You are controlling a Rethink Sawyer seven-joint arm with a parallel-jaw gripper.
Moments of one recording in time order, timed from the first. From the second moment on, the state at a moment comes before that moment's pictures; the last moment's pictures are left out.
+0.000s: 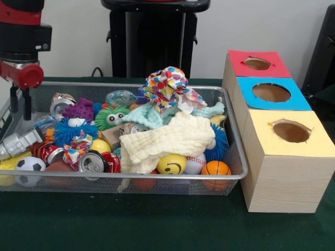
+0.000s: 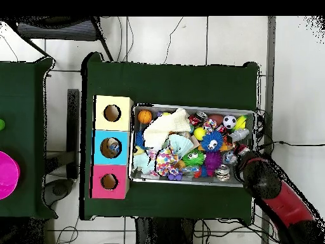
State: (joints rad) arm -0.89 -0.57 0.12 1.83 -0.03 0.03 1.70
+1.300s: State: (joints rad) arm -0.72 -0.53 0.04 1.82 -0.02 0.13 1.70
